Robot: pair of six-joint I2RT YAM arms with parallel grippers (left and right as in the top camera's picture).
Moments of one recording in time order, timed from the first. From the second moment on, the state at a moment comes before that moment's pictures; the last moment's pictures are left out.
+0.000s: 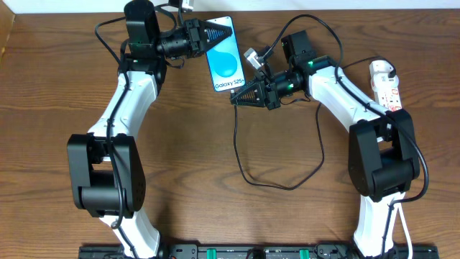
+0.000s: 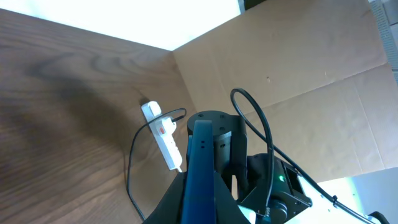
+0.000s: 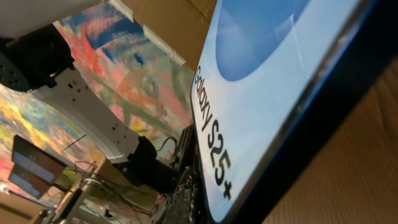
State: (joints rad) left arm -0.07 1.92 1.44 0.26 1.20 -0.88; right arm 0.34 2.10 1.57 -0.58 -1.52 -0.35
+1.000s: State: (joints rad) left arm -0.07 1.92 1.44 0.26 1.19 -0.87; right arm 0.34 2.10 1.57 -0.52 -1.52 -0.28
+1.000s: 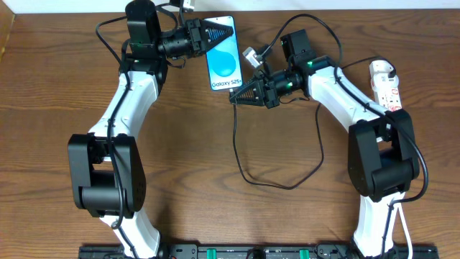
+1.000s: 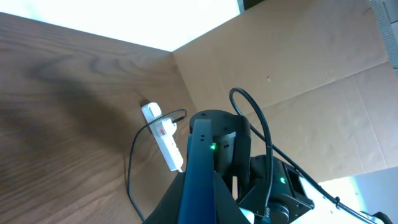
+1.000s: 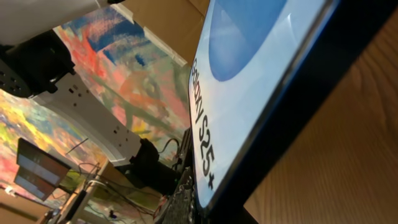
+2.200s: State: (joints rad) left arm 0.09 1.92 1.43 0.26 1.26 -0.96; right arm 0.33 2.10 1.57 -0.78 -0.83 0.09
